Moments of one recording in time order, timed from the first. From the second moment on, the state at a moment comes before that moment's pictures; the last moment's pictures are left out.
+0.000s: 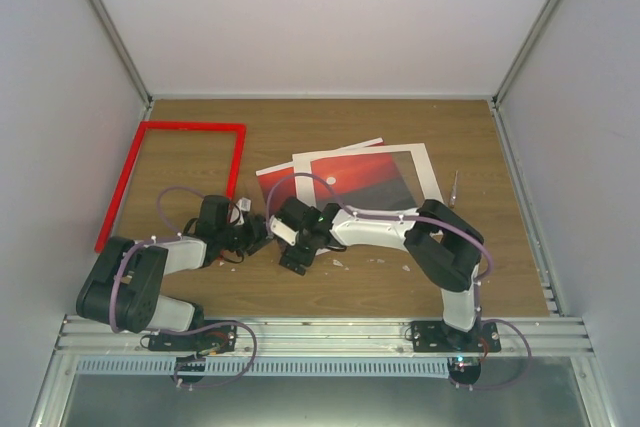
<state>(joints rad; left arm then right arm) -0.22 1.40 0.33 0.24 0.67 -0.88 1.05 1.92 1.23 -0.48 -0.05 -0.16</state>
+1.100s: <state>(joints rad) -0.17 1.17 0.31 -0.05 0.49 -0.82 1.06 1.90 1.20 -0.44 -0.03 -0.14</state>
